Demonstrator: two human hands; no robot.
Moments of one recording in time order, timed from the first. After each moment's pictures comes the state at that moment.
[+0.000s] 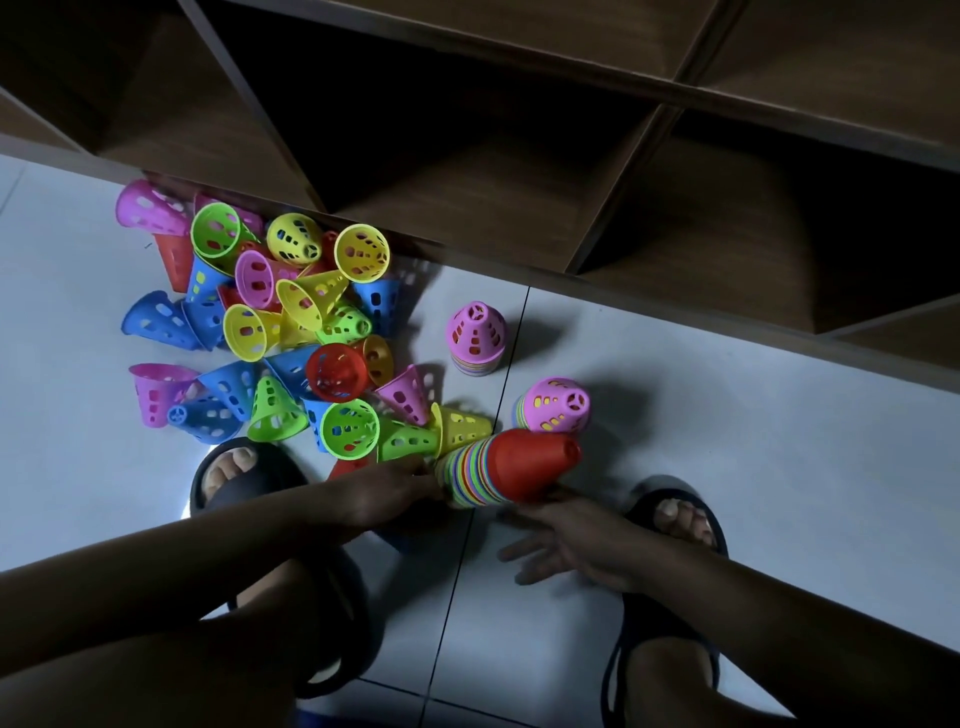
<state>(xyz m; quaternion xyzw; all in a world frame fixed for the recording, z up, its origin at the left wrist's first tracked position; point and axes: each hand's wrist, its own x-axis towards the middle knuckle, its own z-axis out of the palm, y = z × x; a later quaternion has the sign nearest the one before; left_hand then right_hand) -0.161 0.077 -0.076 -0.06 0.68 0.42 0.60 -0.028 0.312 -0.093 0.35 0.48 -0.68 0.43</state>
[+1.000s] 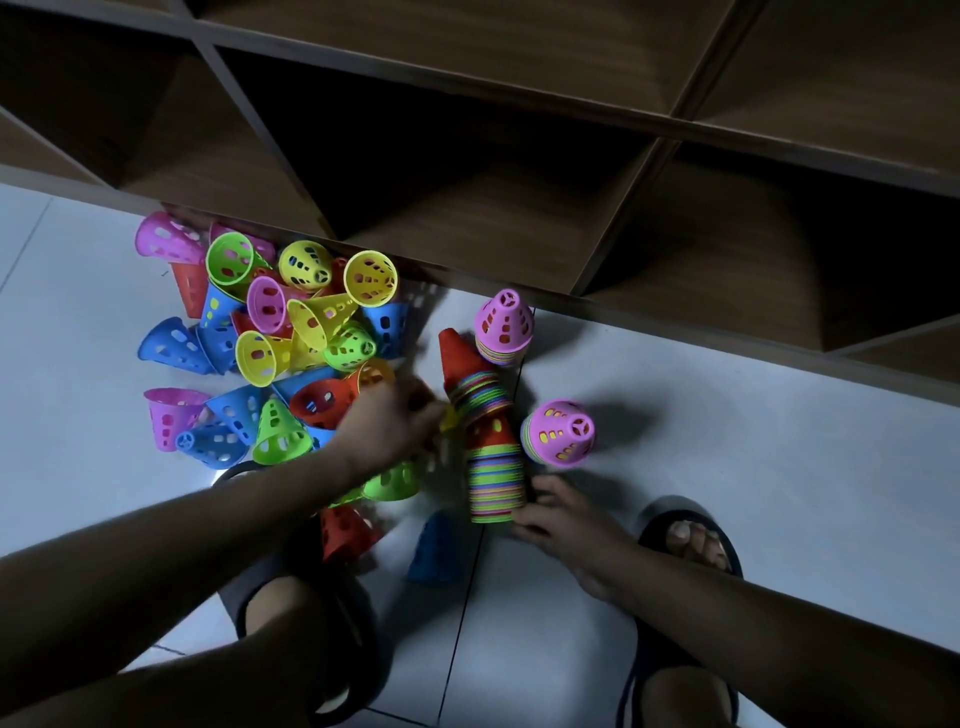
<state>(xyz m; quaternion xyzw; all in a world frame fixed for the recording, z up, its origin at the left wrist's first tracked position) -0.230 0.095 -0.054 0.10 0.87 0.34 0.35 -0.046 0.292 -0.107 0.41 0.48 -0.74 0.24</state>
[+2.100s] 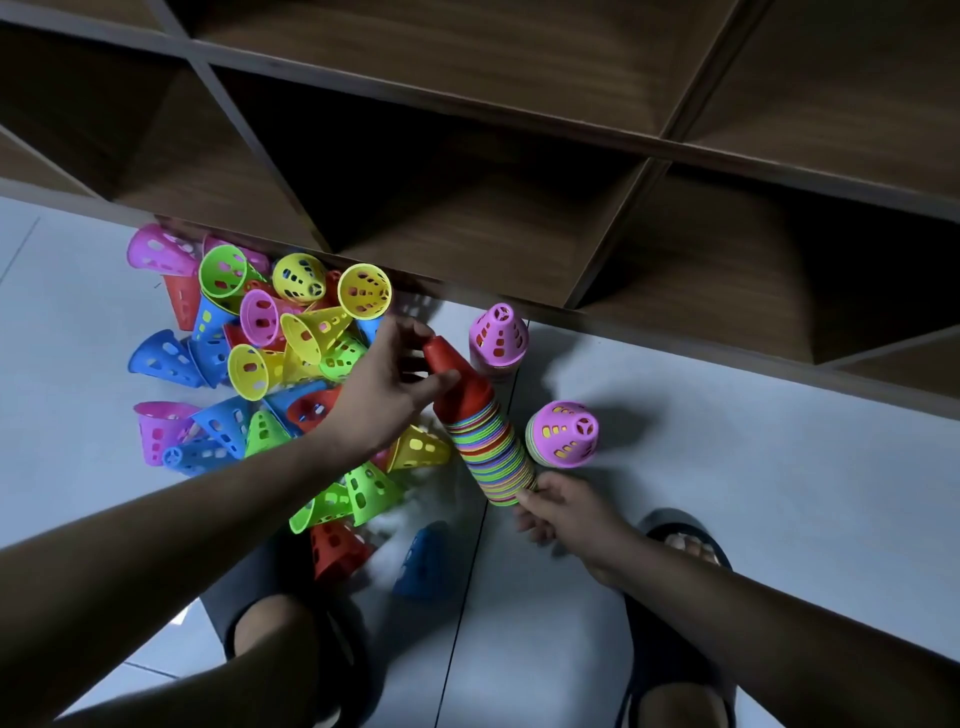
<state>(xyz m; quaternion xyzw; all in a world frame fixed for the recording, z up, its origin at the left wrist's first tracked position) -0.259 0.112 -0.045 0.08 0.78 0.55 0.28 -0.063 0.316 -0.105 0.34 0.62 -0.65 0.29</state>
